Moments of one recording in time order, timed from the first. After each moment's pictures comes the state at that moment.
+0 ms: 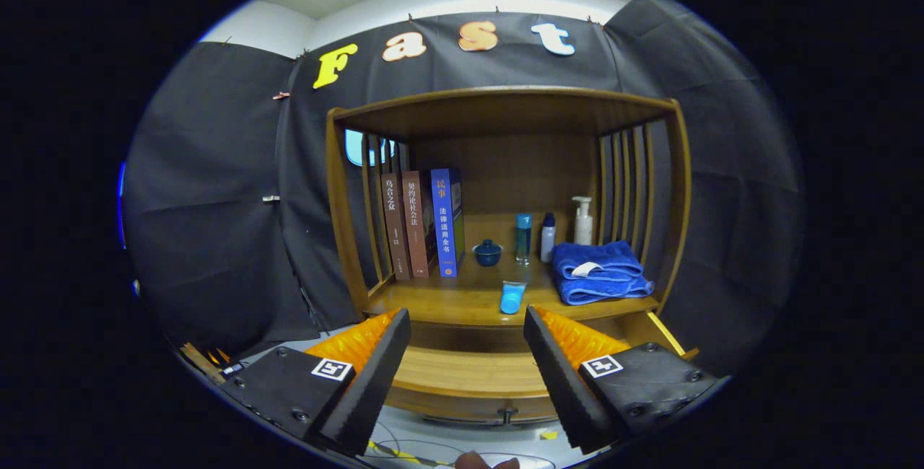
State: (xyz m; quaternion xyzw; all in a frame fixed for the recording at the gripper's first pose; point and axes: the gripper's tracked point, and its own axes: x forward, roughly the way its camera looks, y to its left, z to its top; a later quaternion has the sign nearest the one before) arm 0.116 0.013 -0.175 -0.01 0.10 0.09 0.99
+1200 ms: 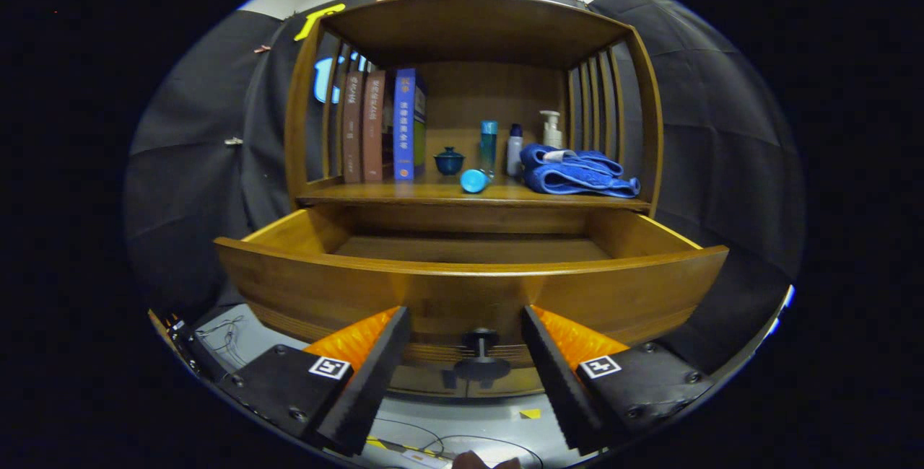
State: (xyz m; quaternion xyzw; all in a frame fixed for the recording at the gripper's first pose) arm 0.124 0.001 -0.361 -0.02 0.18 0.02 0.98
